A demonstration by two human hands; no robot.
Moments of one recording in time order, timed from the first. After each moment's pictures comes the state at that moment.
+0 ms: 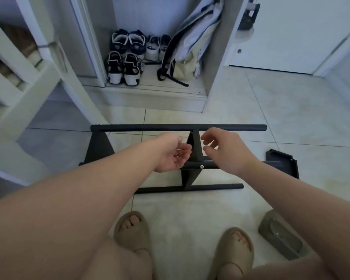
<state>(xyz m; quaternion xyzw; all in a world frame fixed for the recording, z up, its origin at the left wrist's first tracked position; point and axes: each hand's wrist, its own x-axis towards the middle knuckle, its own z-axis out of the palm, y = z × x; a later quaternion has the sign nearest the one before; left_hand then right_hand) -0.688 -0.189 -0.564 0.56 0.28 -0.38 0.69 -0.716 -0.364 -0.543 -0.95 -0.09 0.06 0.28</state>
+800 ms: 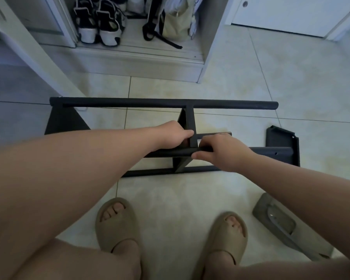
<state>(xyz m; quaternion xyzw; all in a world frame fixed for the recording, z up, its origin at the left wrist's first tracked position) -0.639 -0.225 -0.655 0.85 -0.01 -0.34 0.39 -0.684 -0.403 -0.633 -0.95 -0.09 0.25 0.13</state>
